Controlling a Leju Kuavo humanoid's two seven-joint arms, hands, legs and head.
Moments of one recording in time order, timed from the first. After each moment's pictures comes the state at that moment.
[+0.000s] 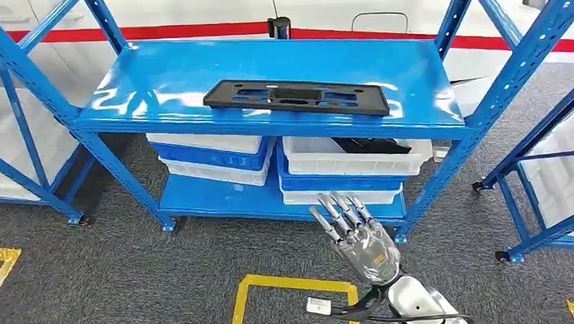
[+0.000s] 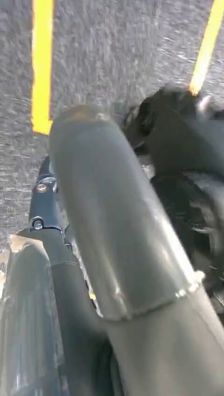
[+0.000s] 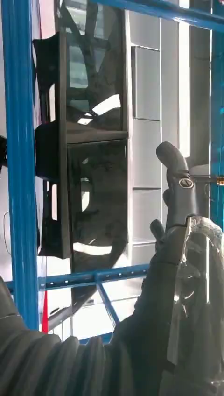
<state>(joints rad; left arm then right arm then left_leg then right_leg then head) -0.06 -0.02 -0.27 -0.17 0.35 -0.08 -0.10 -0.12 -0.19 0.55 -1.47 1.57 -0.59 -0.07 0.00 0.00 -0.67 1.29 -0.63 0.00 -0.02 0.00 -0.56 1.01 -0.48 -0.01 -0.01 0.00</state>
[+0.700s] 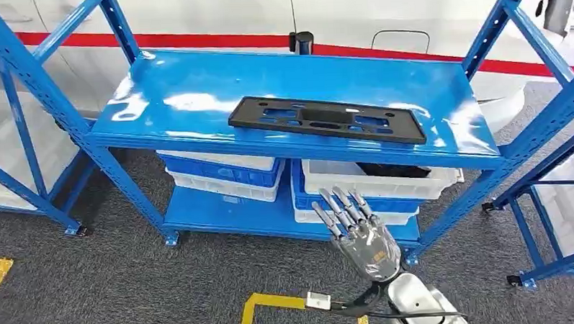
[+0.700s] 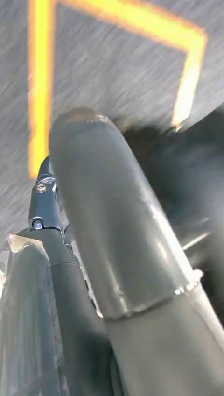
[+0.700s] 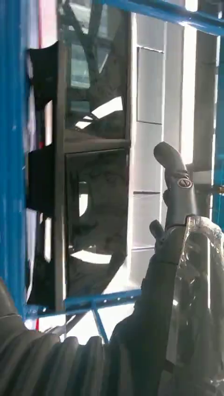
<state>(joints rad) -0.17 -0.15 -0.28 -0.21 0.36 -0.02 -0.04 -0.16 -0.16 0.53 -1.43 1.57 -0.60 -0.07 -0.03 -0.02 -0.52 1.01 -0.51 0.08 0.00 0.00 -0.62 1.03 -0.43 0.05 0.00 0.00</state>
